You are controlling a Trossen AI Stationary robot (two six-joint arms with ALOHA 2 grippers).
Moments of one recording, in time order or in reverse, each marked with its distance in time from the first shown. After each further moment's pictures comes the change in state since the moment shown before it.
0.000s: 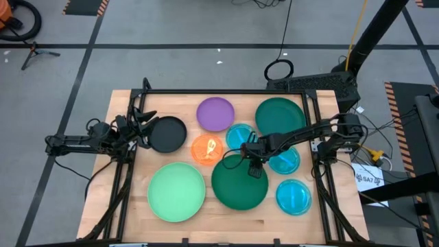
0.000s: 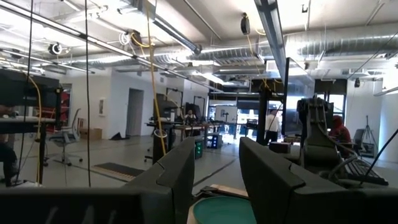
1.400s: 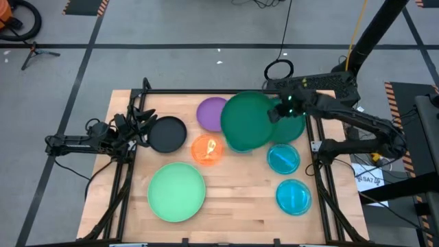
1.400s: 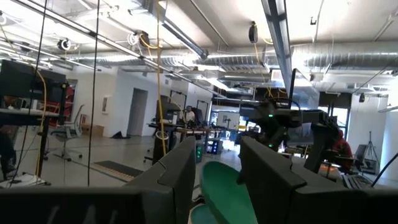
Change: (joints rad) left arm 0.000 0.000 0.000 0.030 -0.027 -0.050; right arm -0.628 -0.619 0.000 -0.171 0.093 0.084
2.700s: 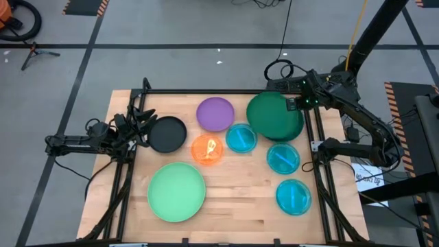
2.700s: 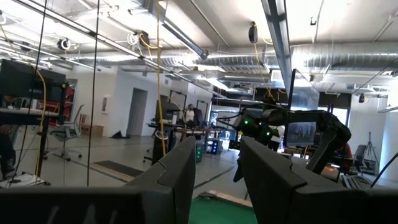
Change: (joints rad) left arm 0.000 0.000 0.000 0.000 0.000 -0.003; right arm -0.401 0.000 0.001 -0.240 0.015 -0.079
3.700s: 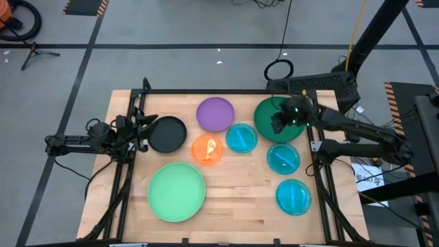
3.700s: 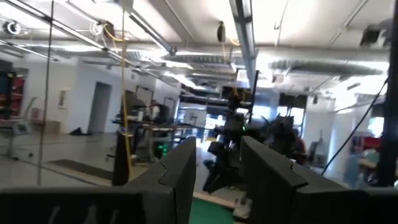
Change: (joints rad) left arm -0.002 0.001 0.000 -0.011 0.140 -0.087; right arm 0.477 -0.180 -0.297 0.535 -0.027 -0.085
